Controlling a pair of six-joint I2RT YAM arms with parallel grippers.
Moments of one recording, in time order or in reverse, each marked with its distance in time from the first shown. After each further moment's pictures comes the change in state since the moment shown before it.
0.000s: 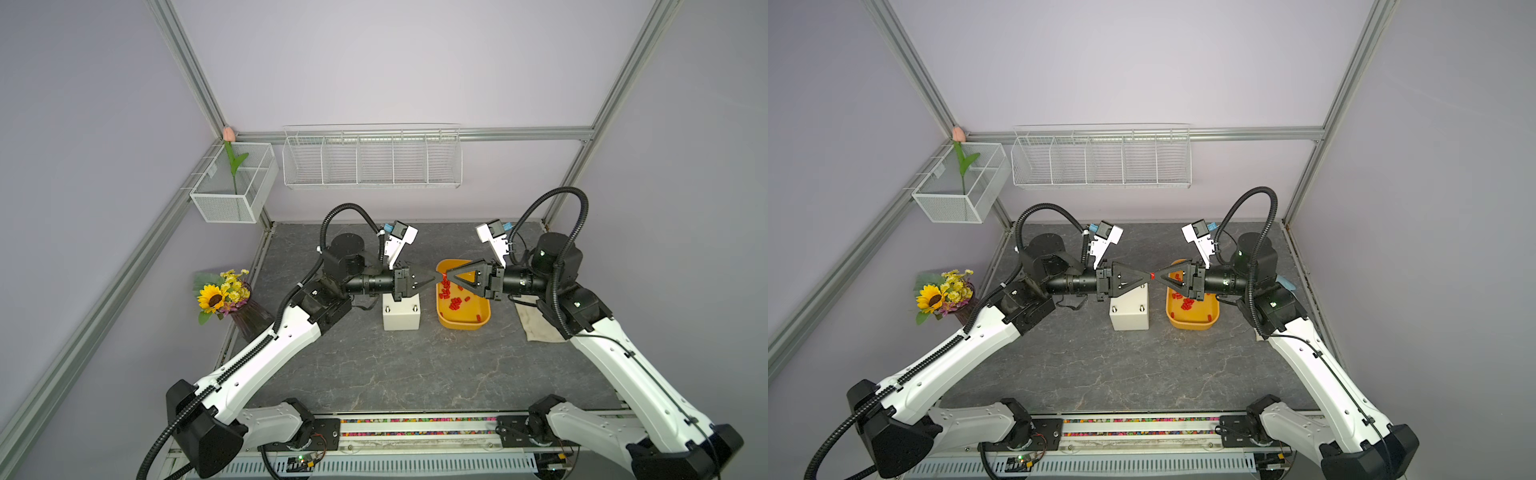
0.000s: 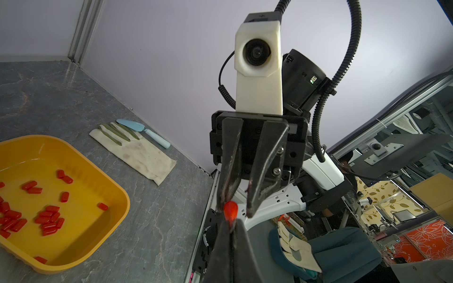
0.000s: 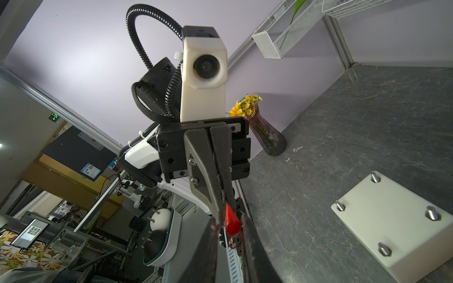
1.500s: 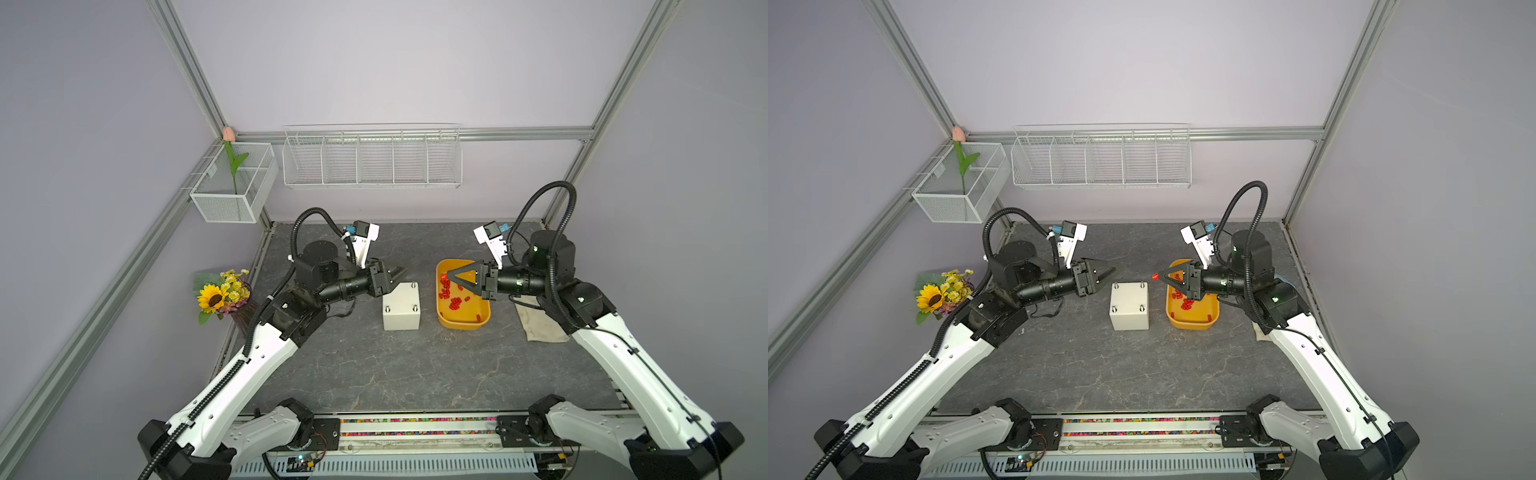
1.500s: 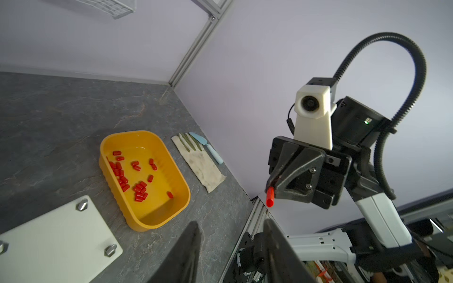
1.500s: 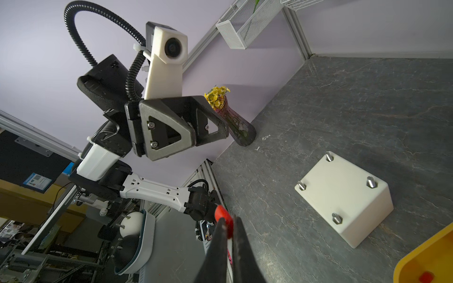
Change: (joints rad) left arm 0.114 -0.163 -0.058 -0.236 -0.318 -0.005; right arm 0.004 0.039 0.074 -0.258 0.155 -0.173
